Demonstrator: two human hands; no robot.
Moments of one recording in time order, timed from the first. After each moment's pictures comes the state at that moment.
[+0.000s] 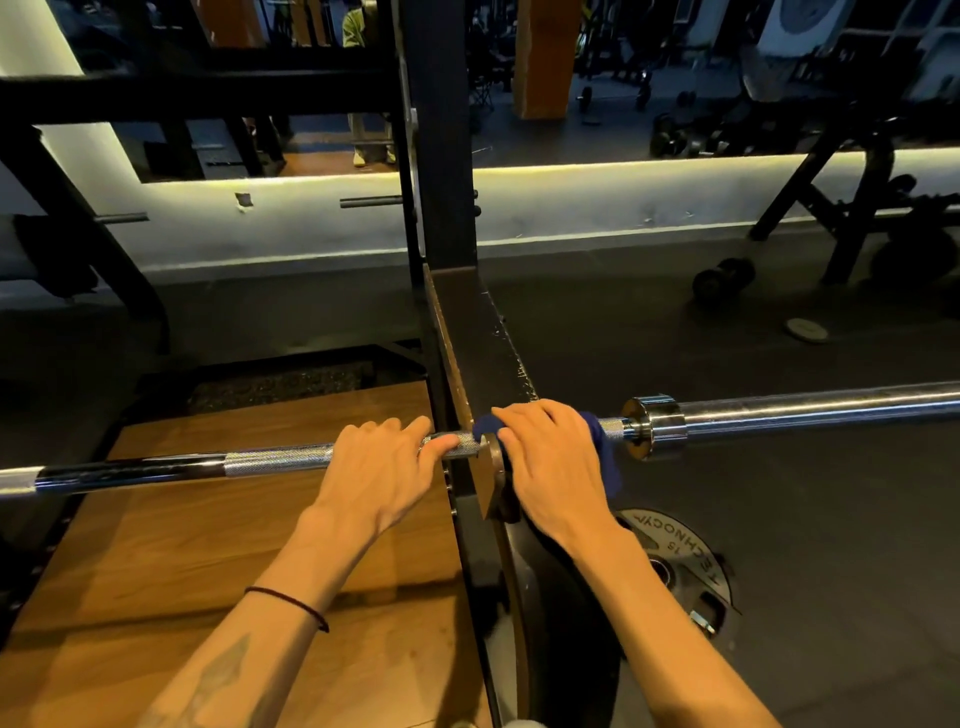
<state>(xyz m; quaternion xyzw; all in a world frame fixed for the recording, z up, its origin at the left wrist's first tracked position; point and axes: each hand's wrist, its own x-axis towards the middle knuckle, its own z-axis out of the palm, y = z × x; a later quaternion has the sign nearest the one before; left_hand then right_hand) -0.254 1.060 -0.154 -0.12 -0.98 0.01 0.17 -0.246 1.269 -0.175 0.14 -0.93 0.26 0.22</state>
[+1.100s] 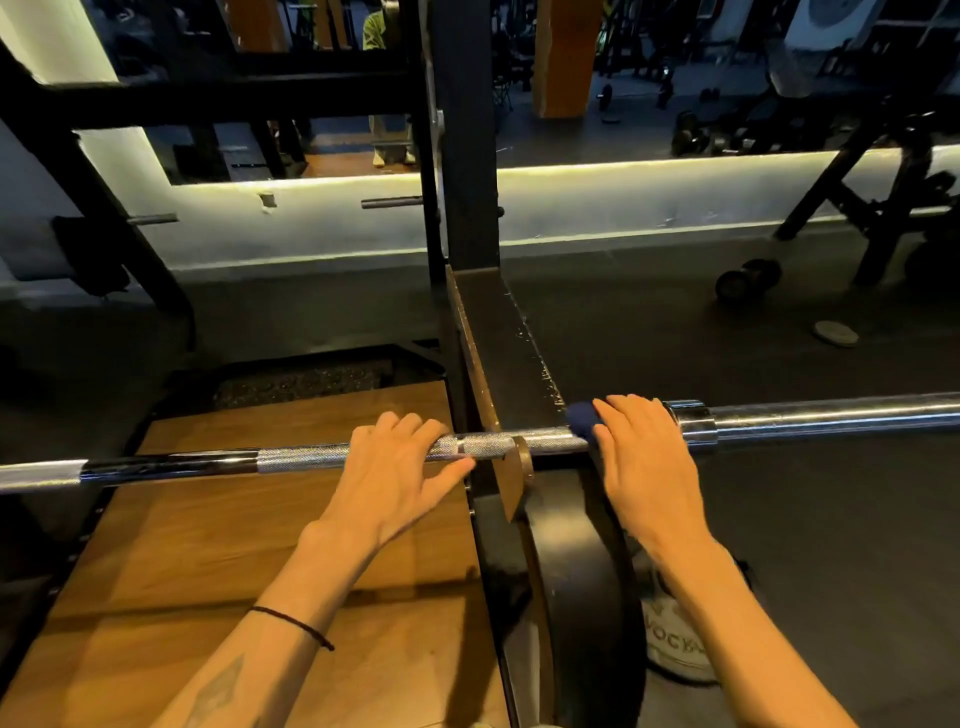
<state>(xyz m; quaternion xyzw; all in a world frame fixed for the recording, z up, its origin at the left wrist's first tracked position) -0.252 1.039 -0.161 -0.16 -0.97 -0.06 0.20 -0.239 1.321 -0.163 0.08 -0.95 0.14 0.28</state>
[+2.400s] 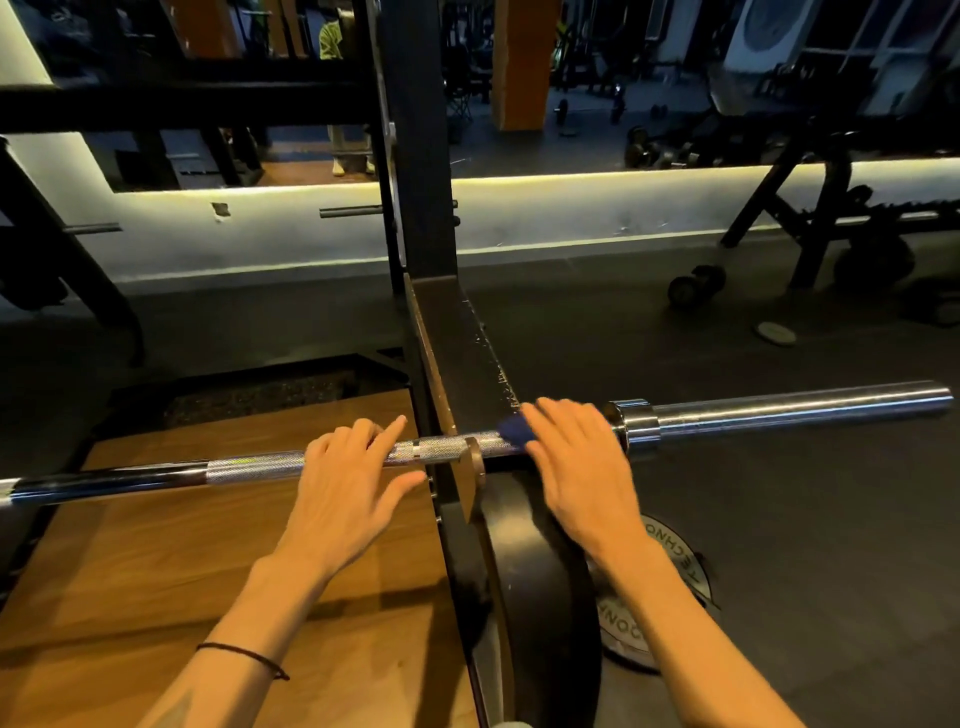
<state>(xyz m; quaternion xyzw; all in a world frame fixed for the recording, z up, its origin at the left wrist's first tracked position) -0.243 1.036 -0.178 -0.18 -0.95 -0.11 0.23 -0.236 1.322 -0.182 0.15 -0.95 0.08 0.28</state>
